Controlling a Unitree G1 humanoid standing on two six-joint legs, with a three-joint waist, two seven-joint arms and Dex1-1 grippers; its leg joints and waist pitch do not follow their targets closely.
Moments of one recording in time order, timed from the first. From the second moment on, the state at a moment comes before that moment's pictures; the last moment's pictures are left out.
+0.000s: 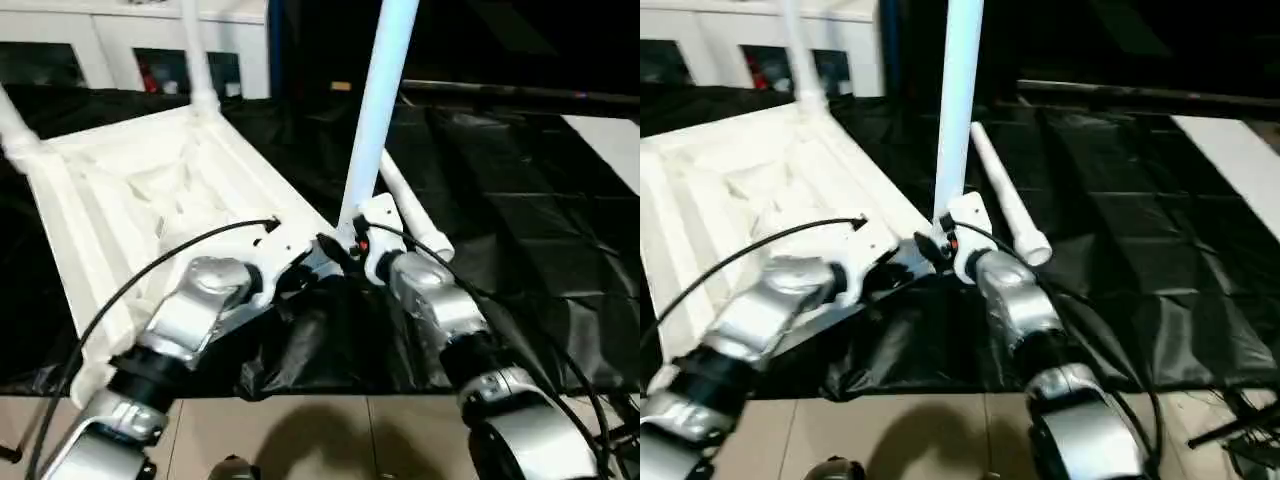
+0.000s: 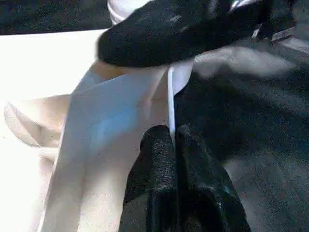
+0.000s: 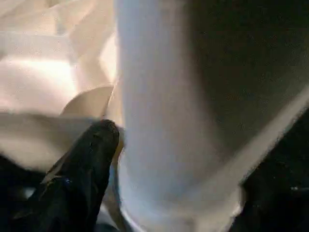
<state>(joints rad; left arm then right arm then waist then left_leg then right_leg) -0.52 0.35 -0.30 0.26 0.01 0.47 -0.85 -0.63 -0.12 0.15 0.67 0.06 0.12 0.58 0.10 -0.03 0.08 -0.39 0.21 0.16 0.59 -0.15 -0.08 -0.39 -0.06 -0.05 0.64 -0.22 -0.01</state>
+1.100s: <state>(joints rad) -0.47 0.51 -0.33 0.24 -0.05 0.30 -1.19 -0.48 -0.35 0.28 0.36 0.11 0.17 1.06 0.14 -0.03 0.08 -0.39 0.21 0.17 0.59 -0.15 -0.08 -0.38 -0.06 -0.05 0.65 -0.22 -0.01</state>
